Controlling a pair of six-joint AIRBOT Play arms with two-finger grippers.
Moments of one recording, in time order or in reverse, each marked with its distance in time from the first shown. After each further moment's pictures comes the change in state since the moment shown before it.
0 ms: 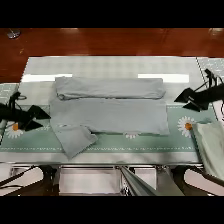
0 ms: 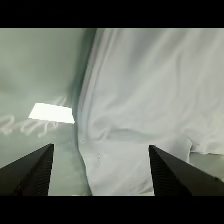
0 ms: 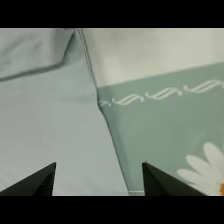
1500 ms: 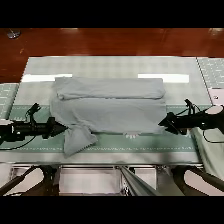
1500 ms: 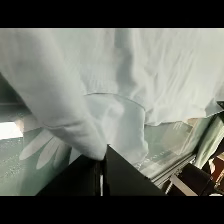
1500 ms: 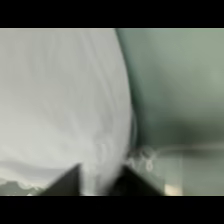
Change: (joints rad) left arm -0.103 0.118 -0.341 -0.369 0.095 0.290; right arm 0.082 0.027 -0.364 0.176 -0.113 -0.001
